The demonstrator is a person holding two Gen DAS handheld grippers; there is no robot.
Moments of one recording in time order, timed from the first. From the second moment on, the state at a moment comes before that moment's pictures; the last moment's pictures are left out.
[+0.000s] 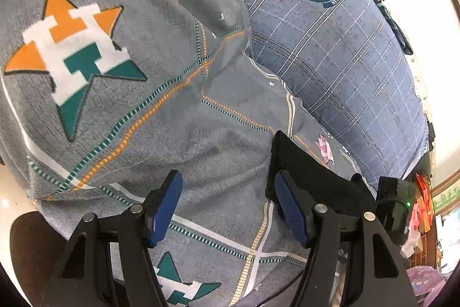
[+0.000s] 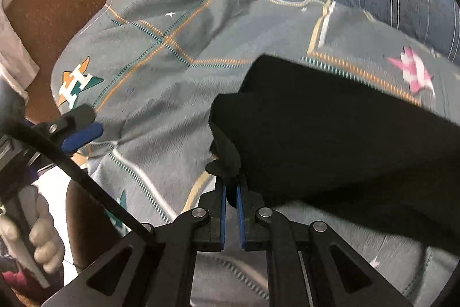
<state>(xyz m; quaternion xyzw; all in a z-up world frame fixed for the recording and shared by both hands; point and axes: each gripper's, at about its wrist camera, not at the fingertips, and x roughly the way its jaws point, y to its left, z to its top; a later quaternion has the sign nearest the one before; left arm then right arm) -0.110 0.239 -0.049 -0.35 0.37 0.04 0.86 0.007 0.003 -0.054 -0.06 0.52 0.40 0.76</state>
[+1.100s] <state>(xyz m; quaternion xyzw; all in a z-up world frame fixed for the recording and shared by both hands) -0.104 0.231 -0.063 -0.35 0.38 0.02 0.86 0.106 0.048 -0.012 -0.05 0.51 0.38 0.77</state>
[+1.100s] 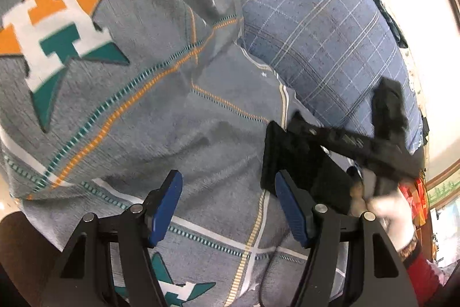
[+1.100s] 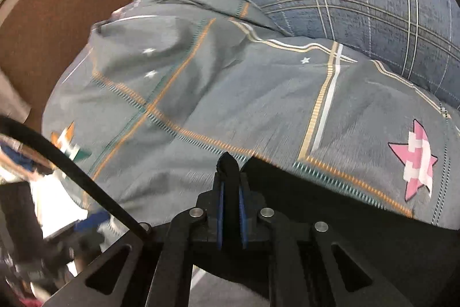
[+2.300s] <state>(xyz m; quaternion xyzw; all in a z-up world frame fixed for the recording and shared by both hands) -0.015 0.156 -0.101 -0.30 0.44 -0.09 0.84 0.113 0.083 -0.030 -0.15 0.55 0.33 0.76</state>
